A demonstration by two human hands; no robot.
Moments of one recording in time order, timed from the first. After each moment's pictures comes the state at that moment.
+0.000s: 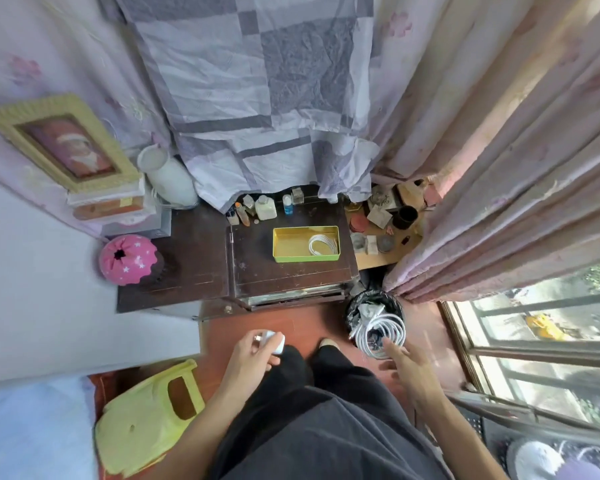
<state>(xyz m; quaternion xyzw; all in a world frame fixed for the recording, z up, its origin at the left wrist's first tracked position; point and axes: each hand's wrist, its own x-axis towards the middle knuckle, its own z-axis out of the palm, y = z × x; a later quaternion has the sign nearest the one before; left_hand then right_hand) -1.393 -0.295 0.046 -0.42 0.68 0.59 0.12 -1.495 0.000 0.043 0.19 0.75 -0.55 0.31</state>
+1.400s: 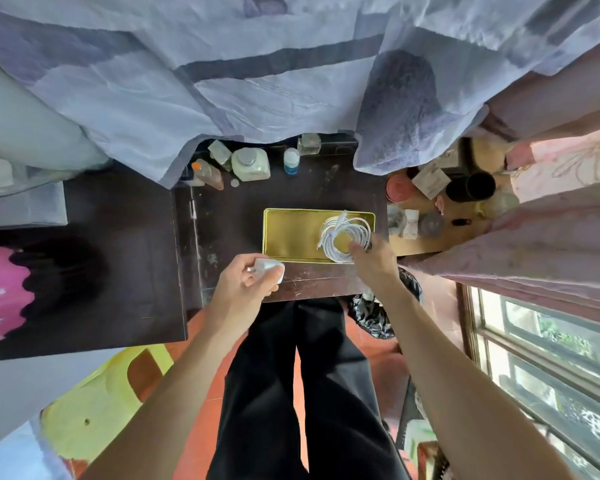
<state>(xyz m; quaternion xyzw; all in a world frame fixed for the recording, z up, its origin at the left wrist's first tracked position) -1.638 -0.423 -0.133 -0.43 0.65 0.61 0.13 -1.786 -0.223 -0.207 0.14 0.87 -0.28 0.39</state>
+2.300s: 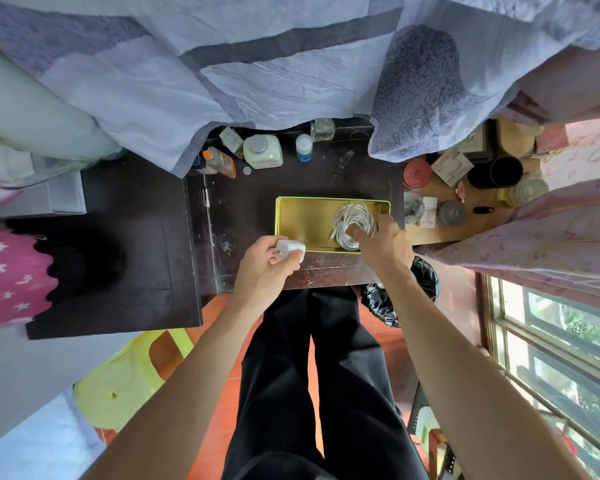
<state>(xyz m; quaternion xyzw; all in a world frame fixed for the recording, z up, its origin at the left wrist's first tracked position) -1.659 -0.415 -0.151 -0.44 0.67 0.58 0.16 -1.790 -0.238 -0.212 0.08 0.93 -0.13 0.34</state>
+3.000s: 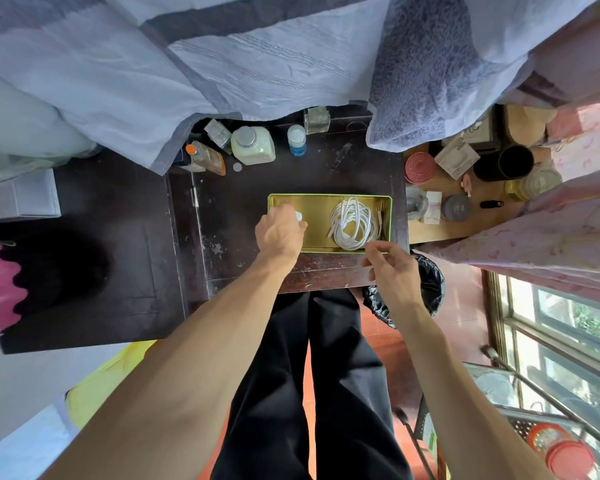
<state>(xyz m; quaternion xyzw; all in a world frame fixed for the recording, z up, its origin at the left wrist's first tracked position) -1.737 -0.401 -0.252 -0.36 0.88 0.19 0.23 -1.743 -0.200 -0.208 0.23 0.78 -0.48 0.33</state>
